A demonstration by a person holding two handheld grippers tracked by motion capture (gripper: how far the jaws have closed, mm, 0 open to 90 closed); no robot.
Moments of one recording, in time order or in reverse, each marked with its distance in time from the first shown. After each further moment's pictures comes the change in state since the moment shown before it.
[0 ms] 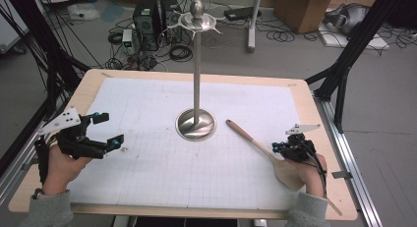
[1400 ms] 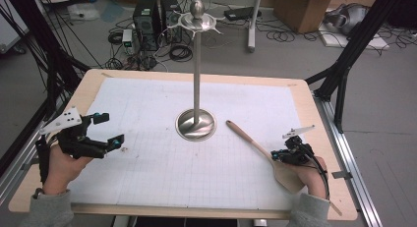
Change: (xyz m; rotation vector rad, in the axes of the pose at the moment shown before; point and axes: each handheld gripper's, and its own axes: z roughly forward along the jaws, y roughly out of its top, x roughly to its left) left arm 0.002 -0.002 0.001 0.007 0.005 -0.005; right arm 0.001 -0.007 0.007 0.134 0.075 0.039
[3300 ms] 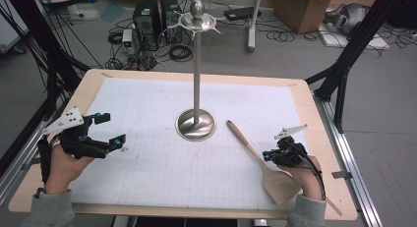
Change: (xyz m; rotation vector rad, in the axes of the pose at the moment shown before) left arm 0.000 -0.001 0.003 0.006 0.005 0.007; right arm 0.032 0.017 -0.007 -0.025 0.047 -0.090
